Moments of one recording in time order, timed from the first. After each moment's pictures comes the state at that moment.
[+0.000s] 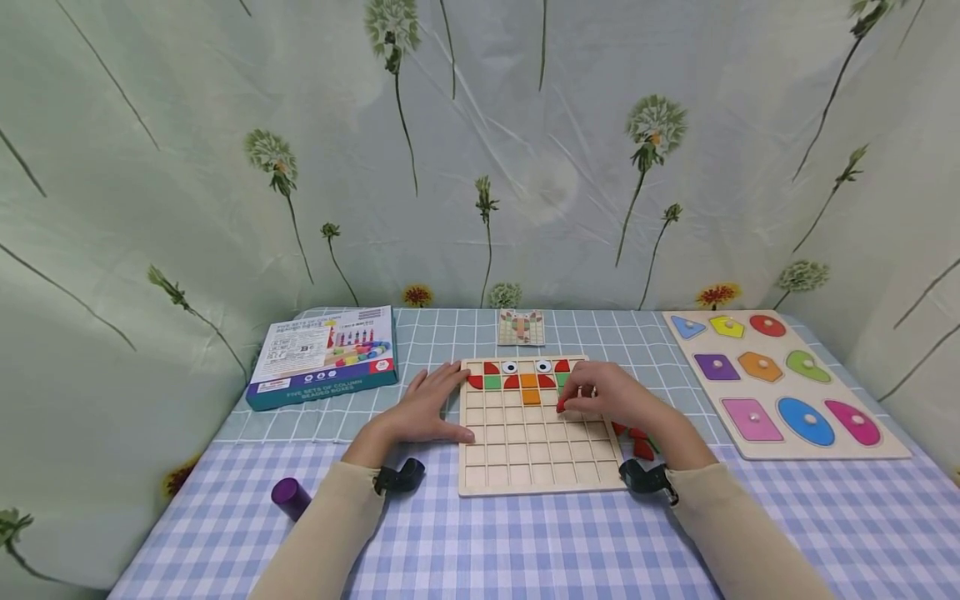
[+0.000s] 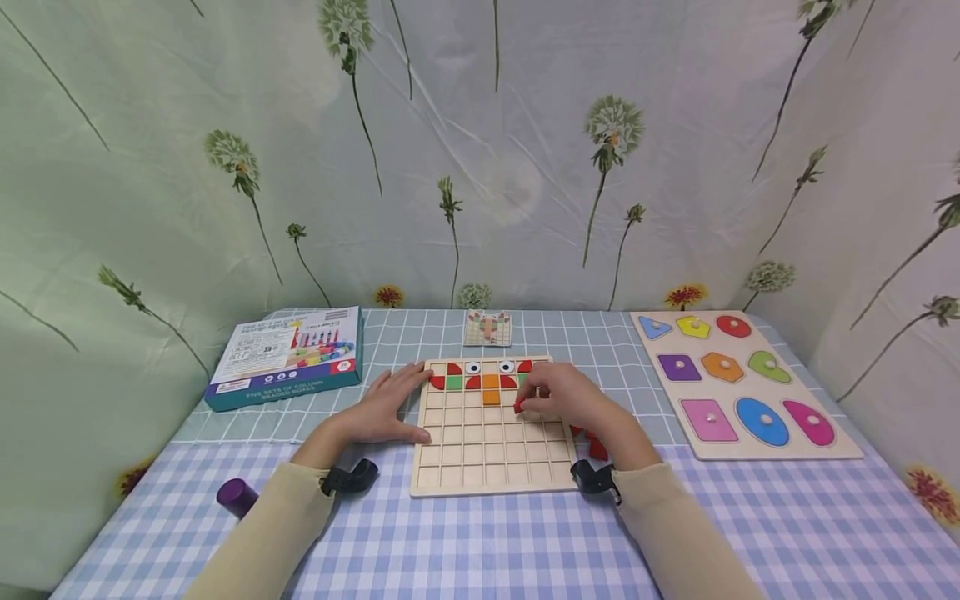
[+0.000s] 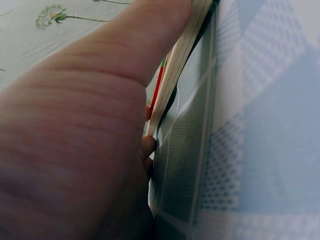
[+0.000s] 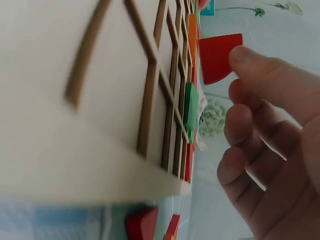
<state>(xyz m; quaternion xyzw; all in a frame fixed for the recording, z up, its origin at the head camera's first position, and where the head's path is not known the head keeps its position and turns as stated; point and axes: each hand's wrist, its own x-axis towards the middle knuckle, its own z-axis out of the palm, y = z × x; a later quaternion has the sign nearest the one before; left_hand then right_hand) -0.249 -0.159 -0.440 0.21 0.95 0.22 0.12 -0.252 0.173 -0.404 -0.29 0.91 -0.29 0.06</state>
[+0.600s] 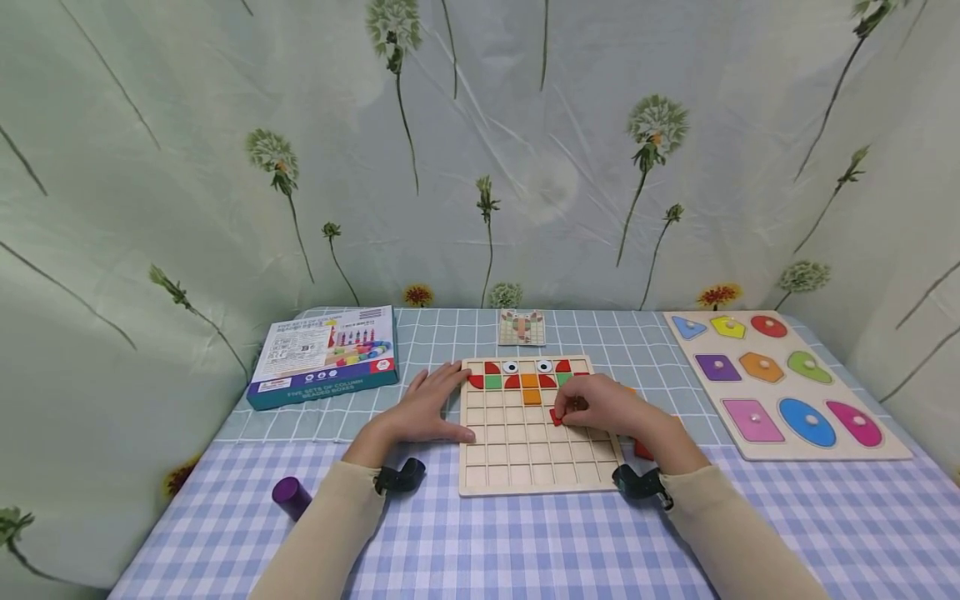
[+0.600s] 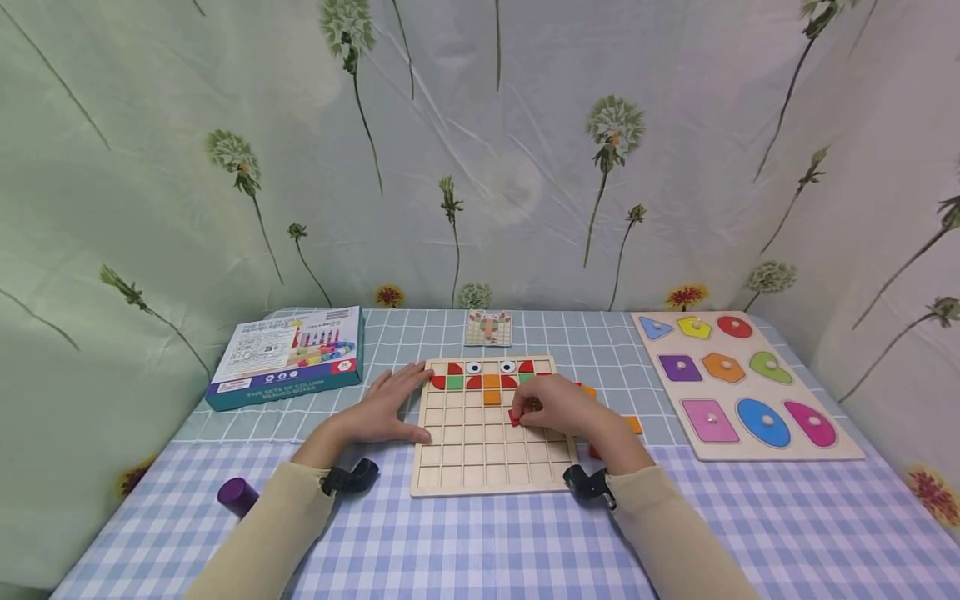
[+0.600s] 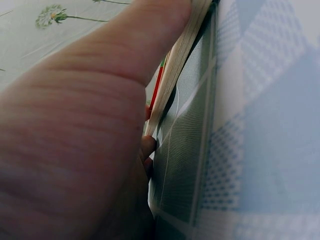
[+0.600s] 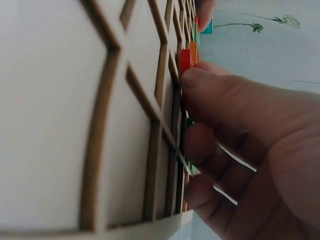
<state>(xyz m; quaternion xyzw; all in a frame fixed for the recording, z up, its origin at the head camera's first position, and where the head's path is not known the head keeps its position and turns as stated) -0.249 -0.160 -0.441 0.21 0.95 0.22 0.12 -0.249 0.161 -0.412 -0.29 0.92 -0.25 0.11</state>
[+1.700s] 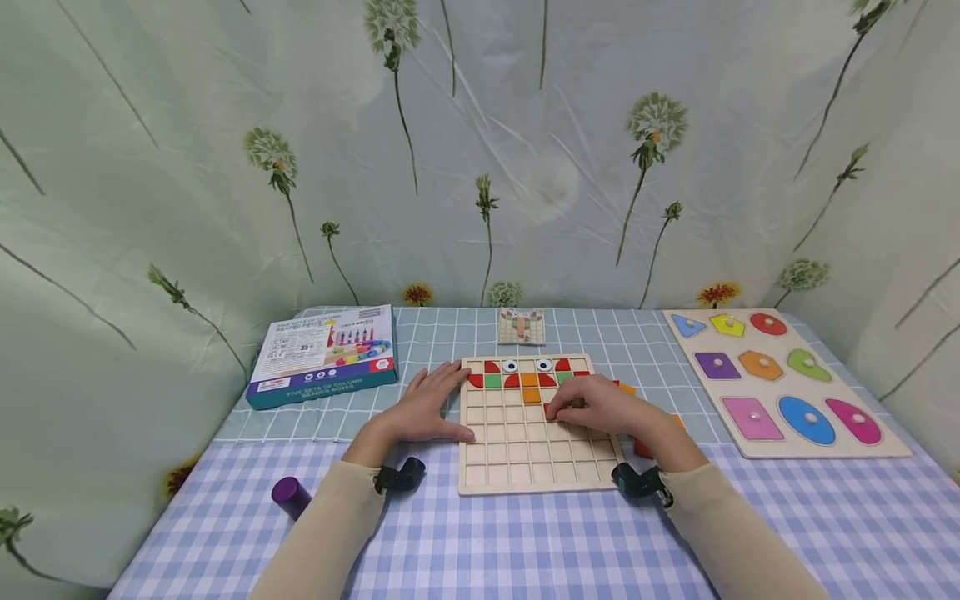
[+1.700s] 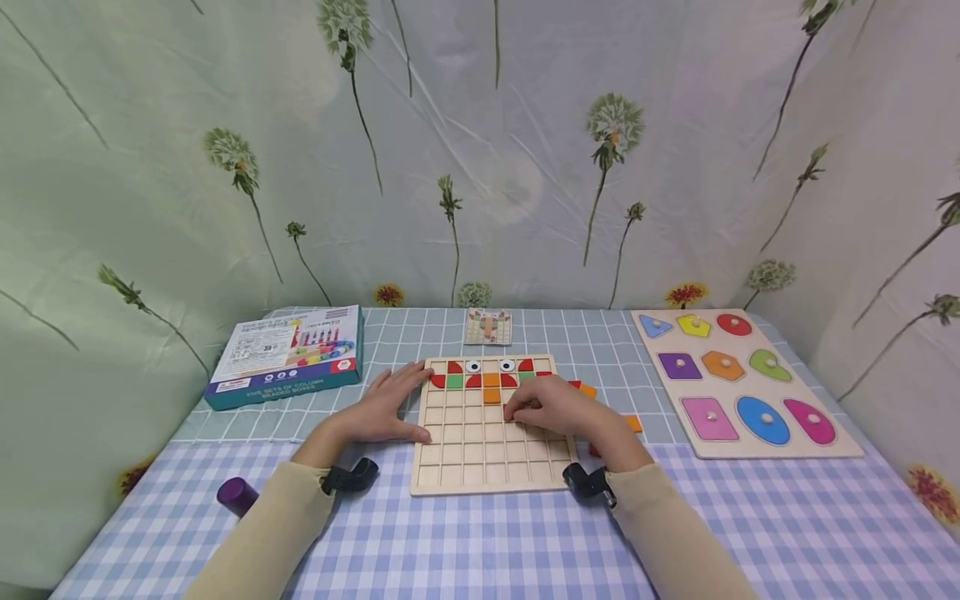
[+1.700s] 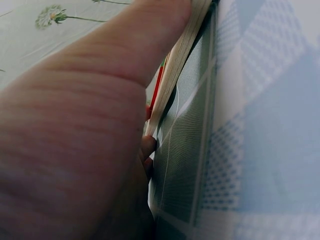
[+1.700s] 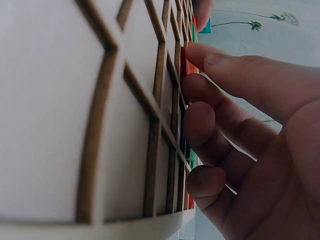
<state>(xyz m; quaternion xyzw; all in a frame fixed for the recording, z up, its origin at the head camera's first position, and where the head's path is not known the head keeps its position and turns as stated) -0.248 -0.159 -0.441 0.21 0.94 0.22 0.11 -0.250 0.167 -0.414 -0.34 0.89 -0.28 0.11</state>
